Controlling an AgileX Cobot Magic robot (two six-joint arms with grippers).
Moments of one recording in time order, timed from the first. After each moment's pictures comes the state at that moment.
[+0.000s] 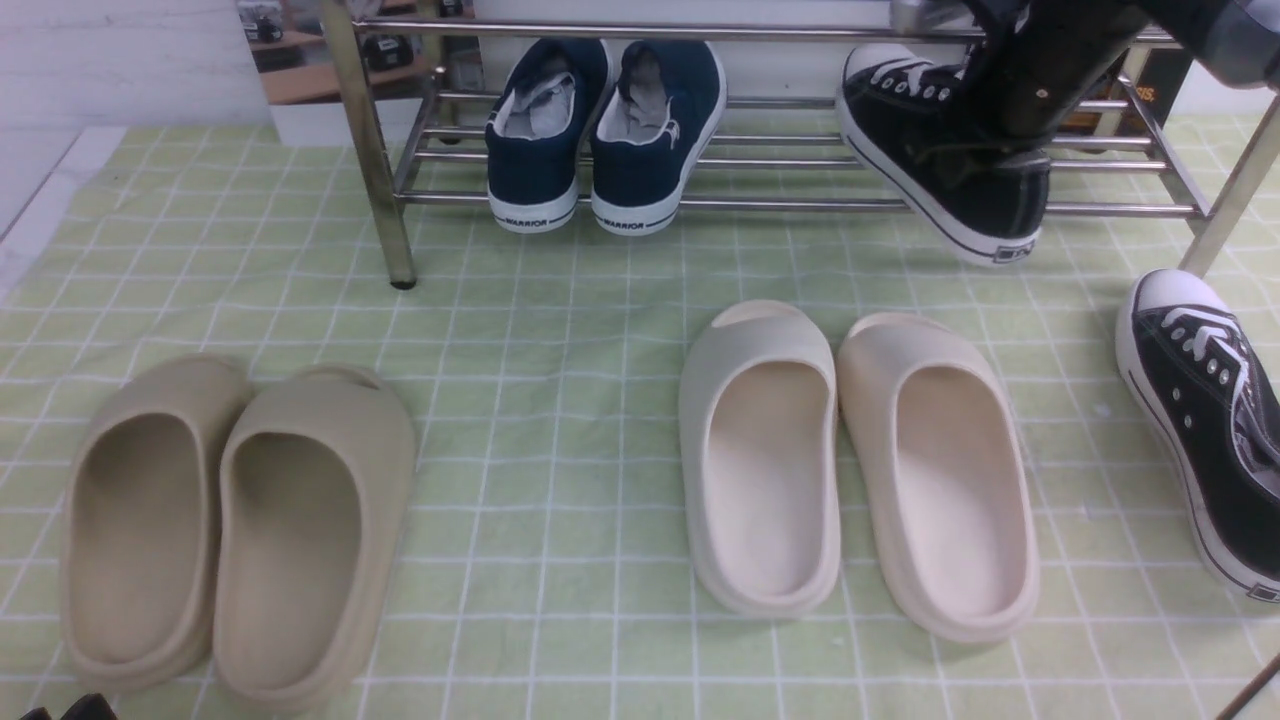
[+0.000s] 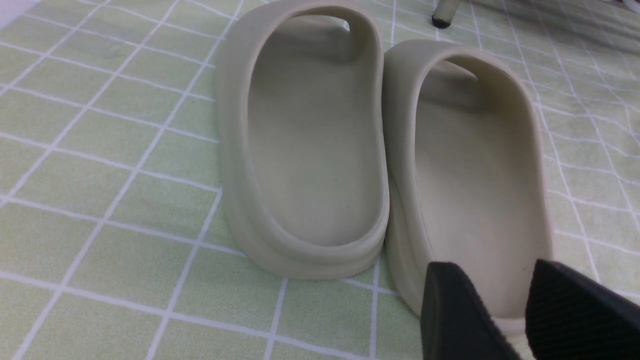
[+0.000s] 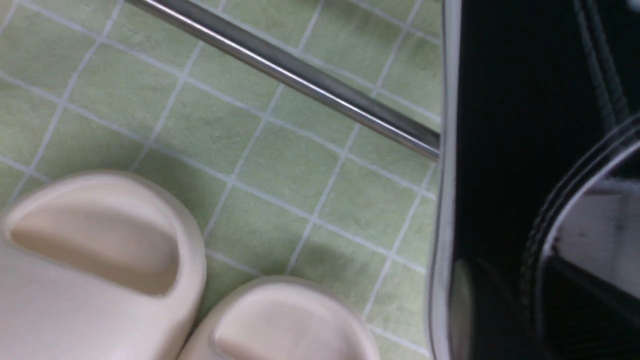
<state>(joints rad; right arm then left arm) 0.17 2.28 -2.33 0.09 1.16 -0.23 0.04 -0.01 0.03 -0.07 0.38 -0.21</state>
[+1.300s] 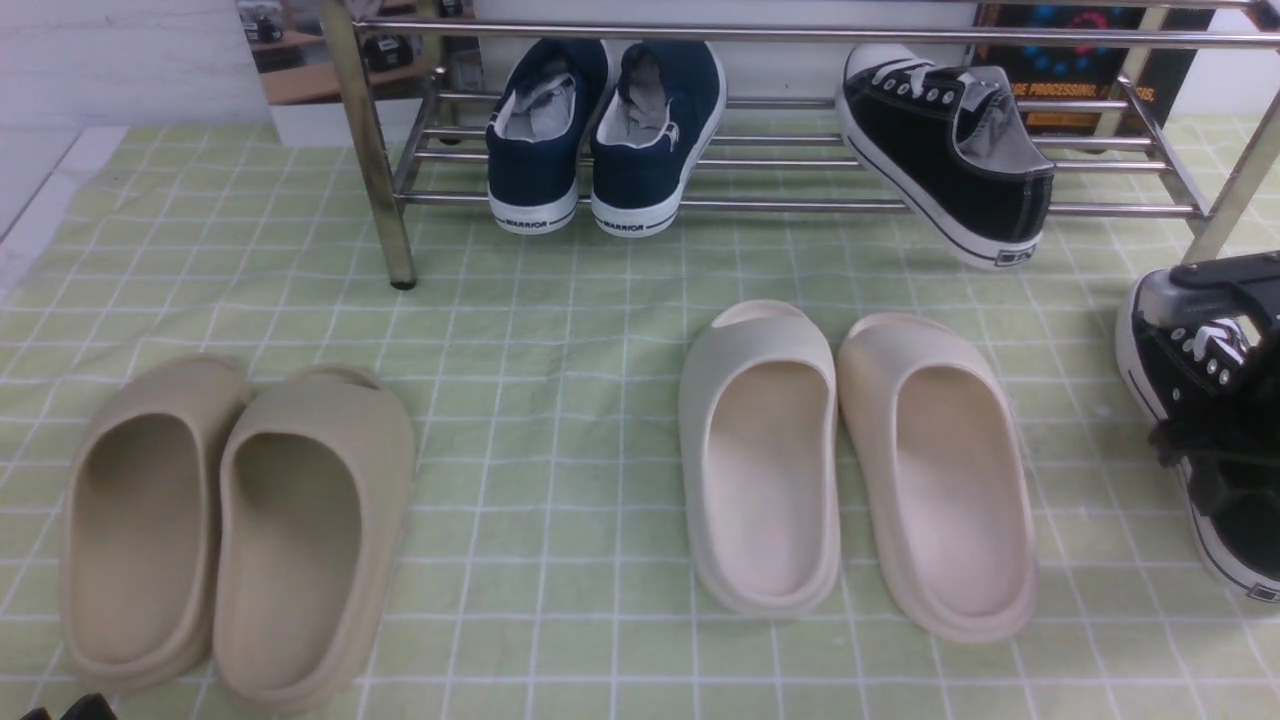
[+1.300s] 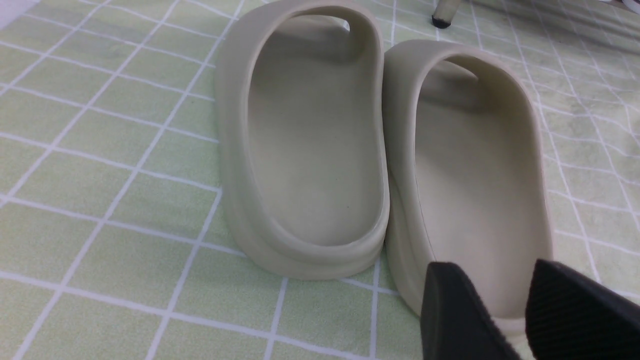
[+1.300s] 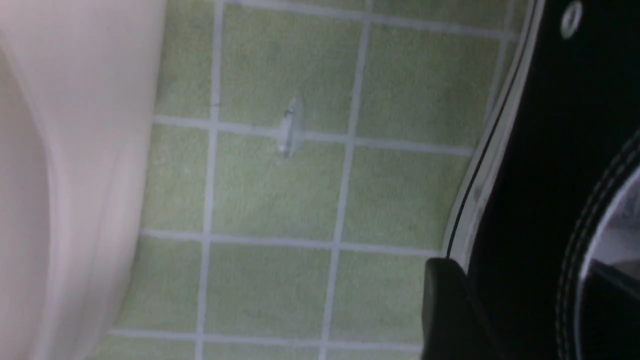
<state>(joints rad) 0.01 1.69 -1.09 -0.05 0.85 -0.01 0.04 -0.01 0.03 -0.07 0.38 -0.21</state>
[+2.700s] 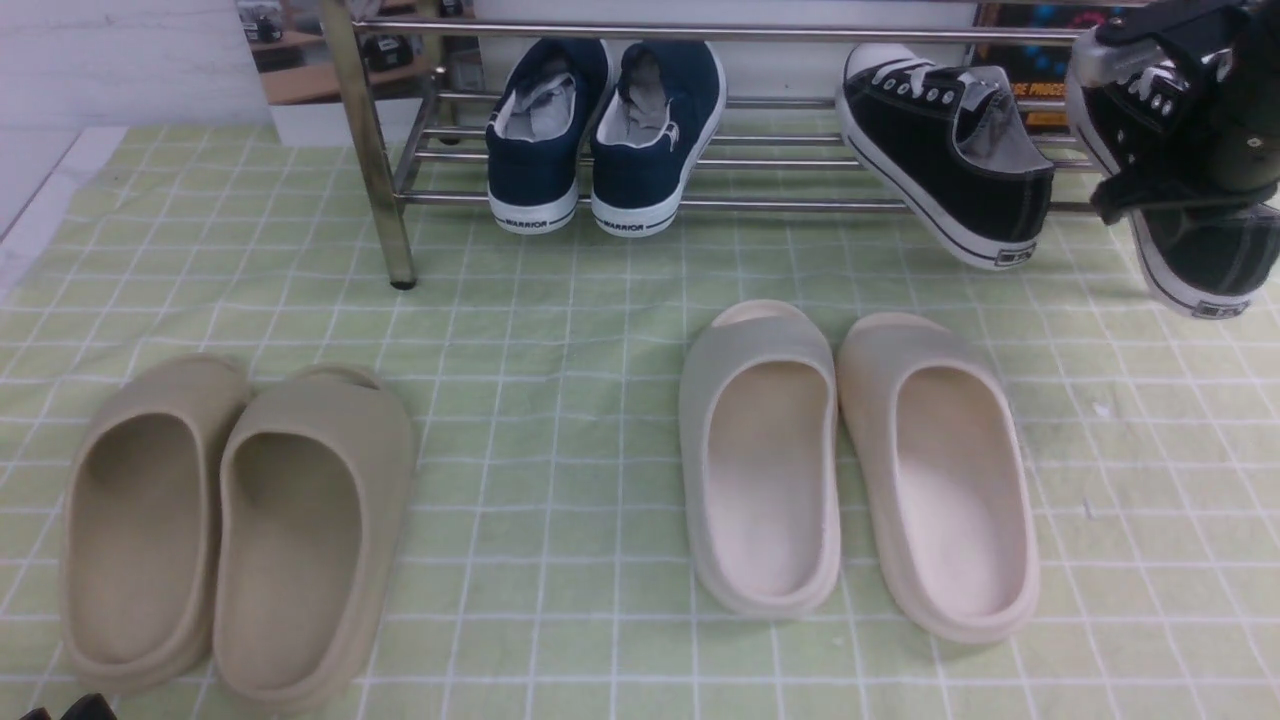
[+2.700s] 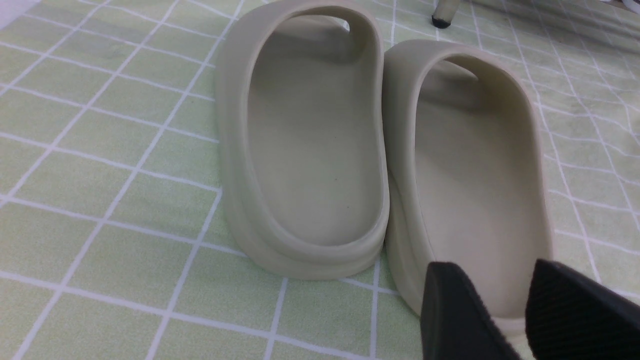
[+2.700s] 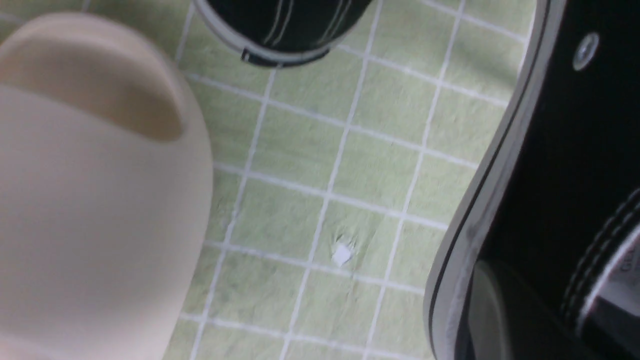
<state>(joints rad) 0.08 1.93 -1.76 -0.14 1.05 -0.14 0.04 -0.01 0.03 -0.07 0.38 -0.21</state>
